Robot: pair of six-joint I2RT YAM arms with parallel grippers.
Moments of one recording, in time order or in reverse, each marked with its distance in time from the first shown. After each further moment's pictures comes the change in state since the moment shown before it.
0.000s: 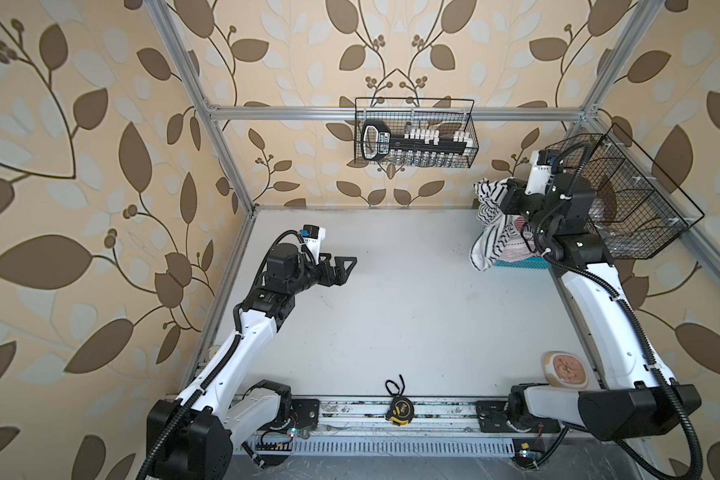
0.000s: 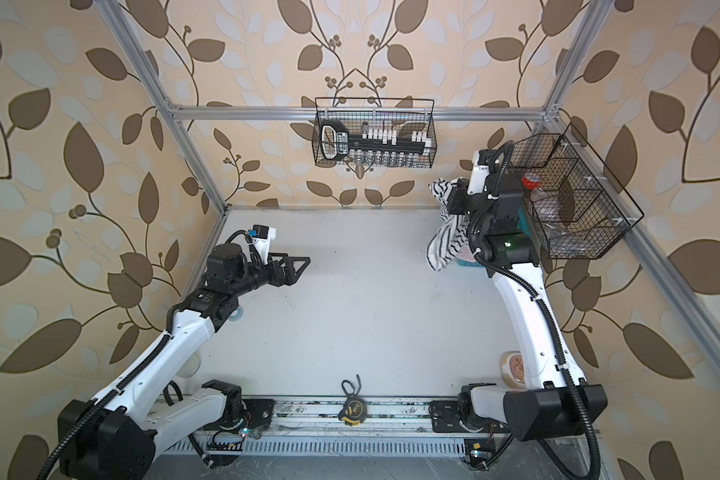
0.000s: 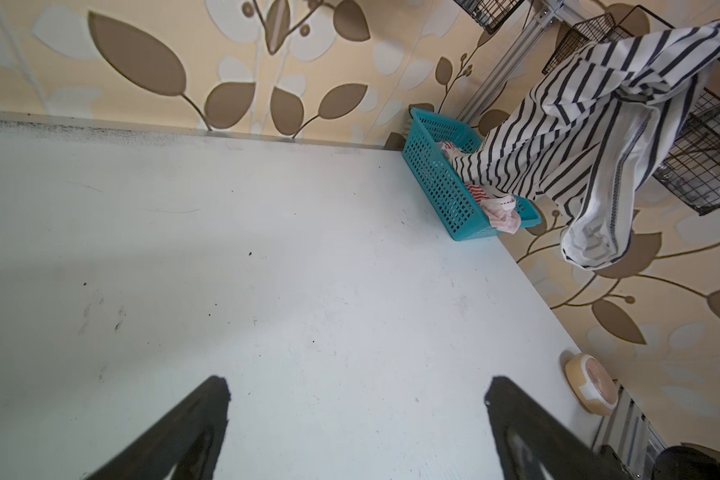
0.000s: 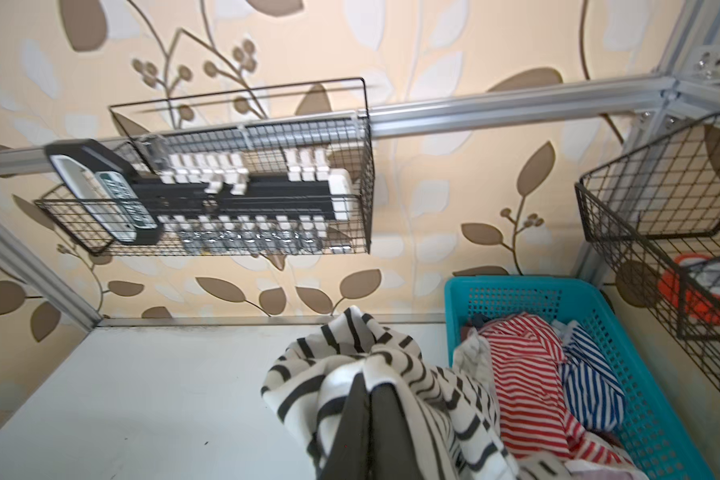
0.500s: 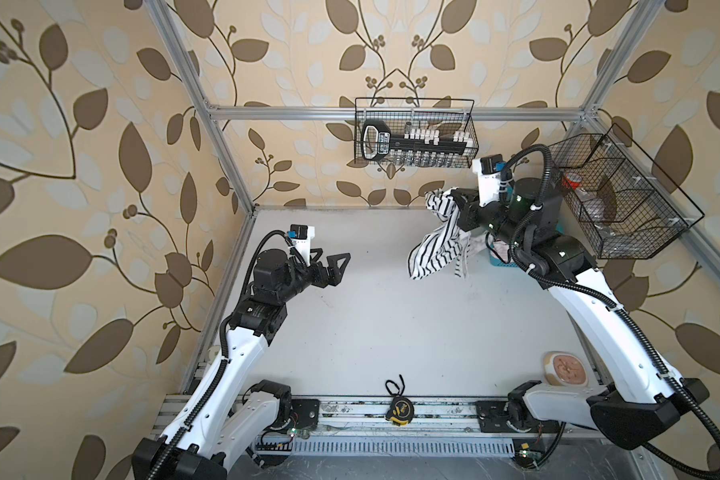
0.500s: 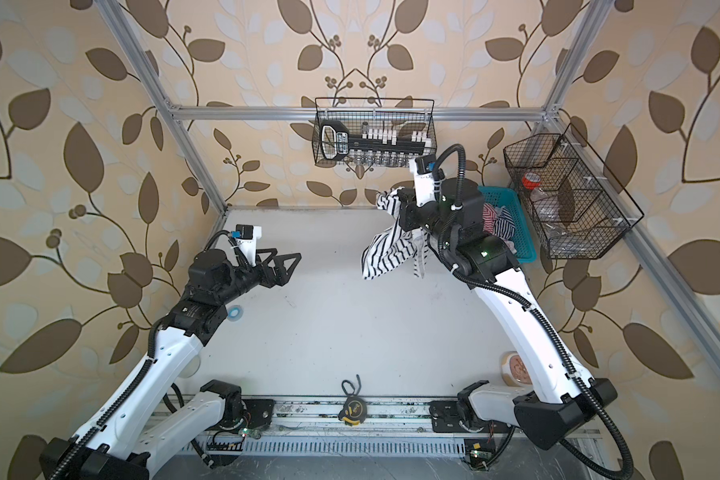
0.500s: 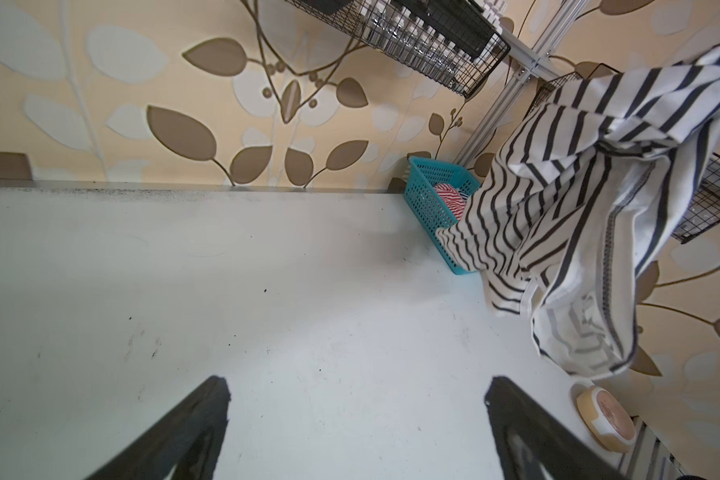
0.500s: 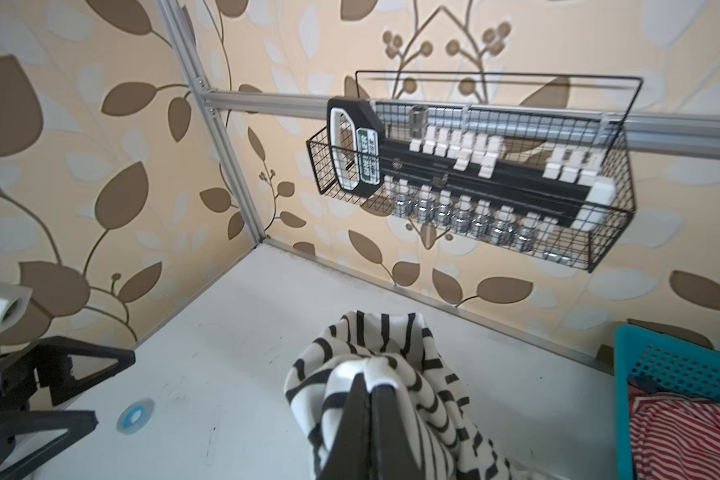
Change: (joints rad) left arm 0.000 -0.154 0.000 -0.027 -0.079 -0.004; right arm 0.347 0.014 0.064 -0.122 -0.070 -0.054
